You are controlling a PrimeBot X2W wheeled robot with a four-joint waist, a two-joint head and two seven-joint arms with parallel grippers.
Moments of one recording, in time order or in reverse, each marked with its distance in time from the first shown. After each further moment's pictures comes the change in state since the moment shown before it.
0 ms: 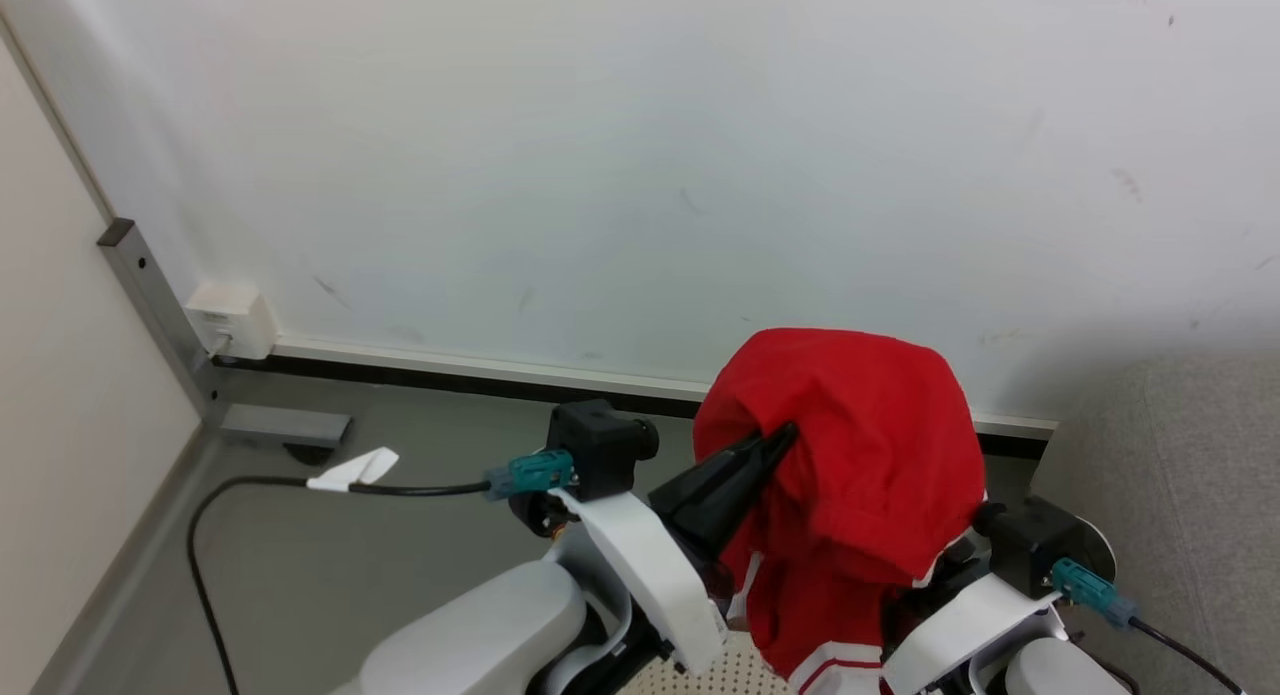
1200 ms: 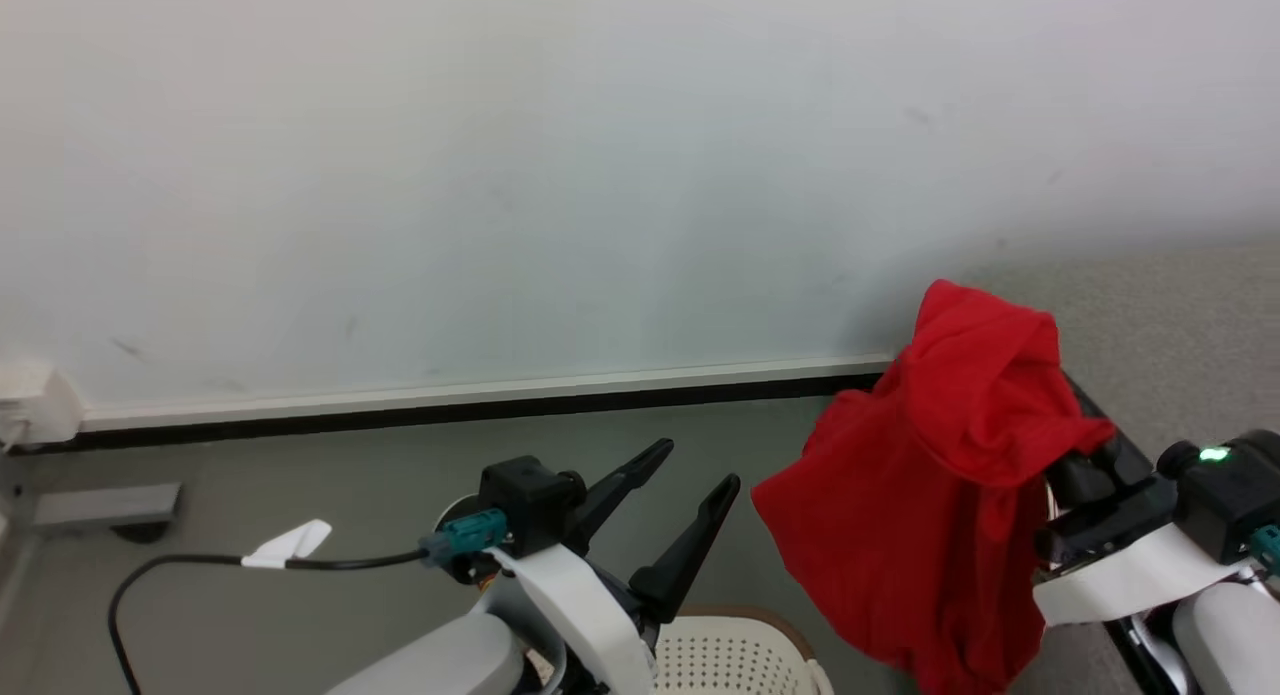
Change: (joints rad) left arm 0.108 0.099 0.020 -0.026 0.063 0.058 -0.045; right arm 0.041 -0.172 -0.190 -0.258 -0.107 0.000 0.000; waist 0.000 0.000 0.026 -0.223
